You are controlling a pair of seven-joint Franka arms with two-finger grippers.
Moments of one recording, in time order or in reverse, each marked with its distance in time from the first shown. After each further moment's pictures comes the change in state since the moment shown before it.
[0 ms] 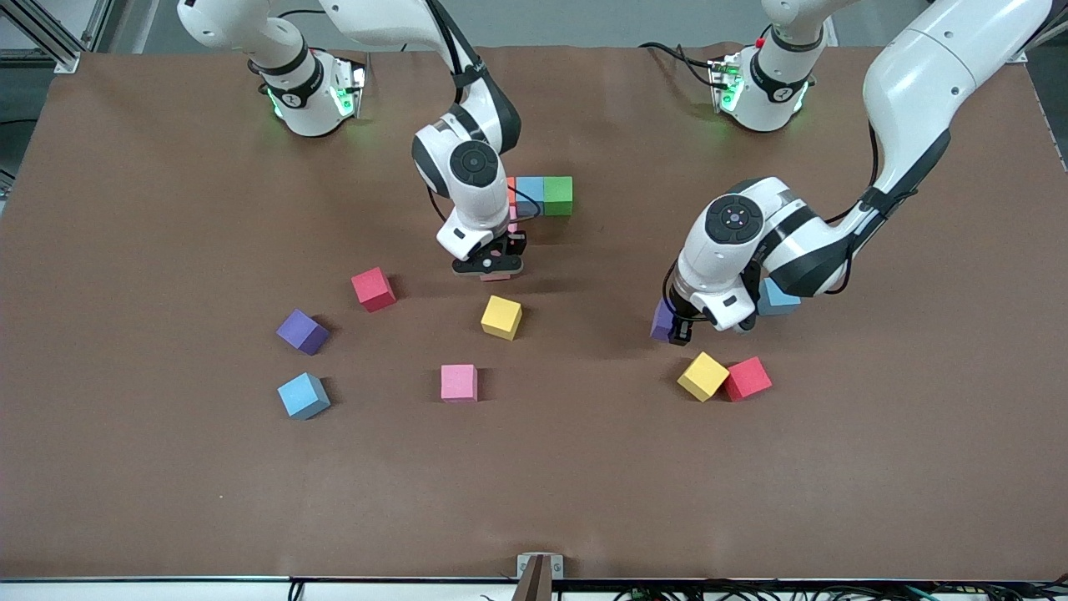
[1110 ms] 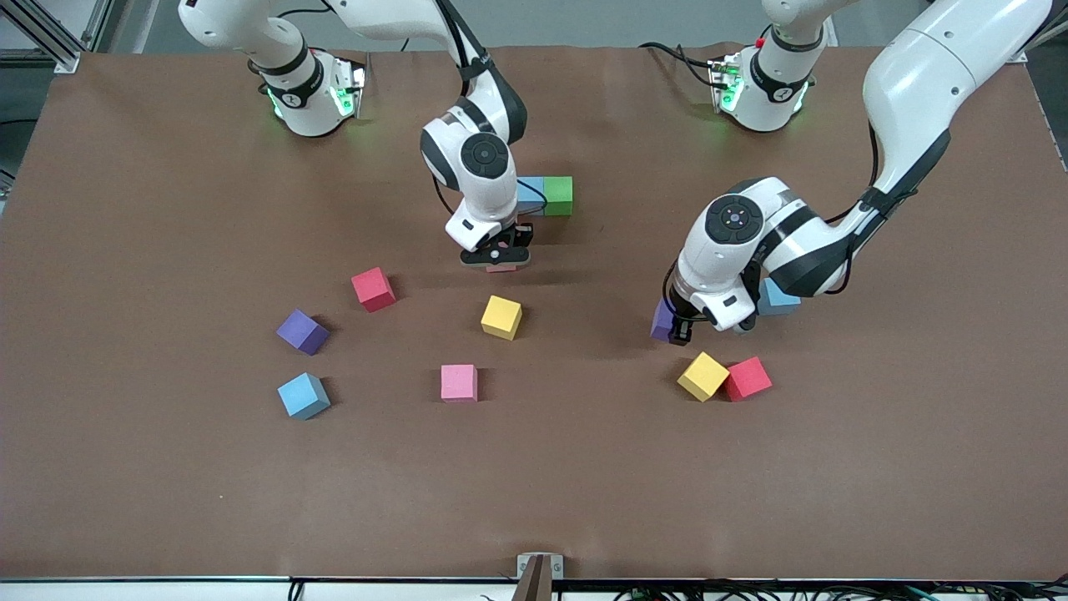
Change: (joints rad) left arm 0.000 0.000 0.000 0.000 0.000 0.000 0.000; right arm 0.022 0.000 0.013 -0.003 0.000 -0.009 0.043
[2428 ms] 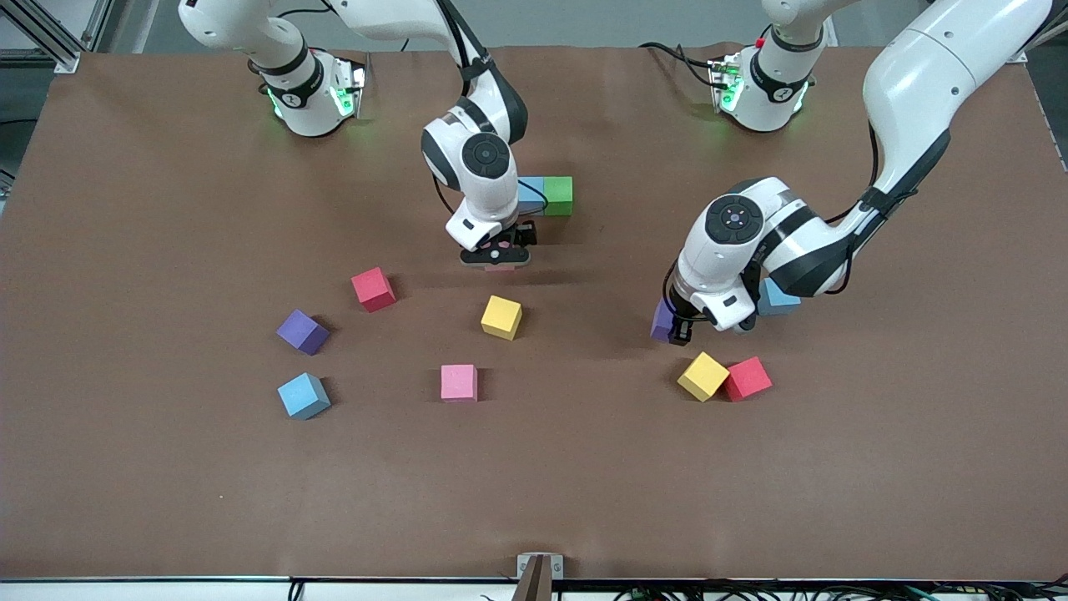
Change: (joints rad) left arm 0.000 0.000 0.000 0.000 0.000 0.000 0.000; right arm 0.001 0.001 -0.005 0.025 0.000 -0.028 0.020
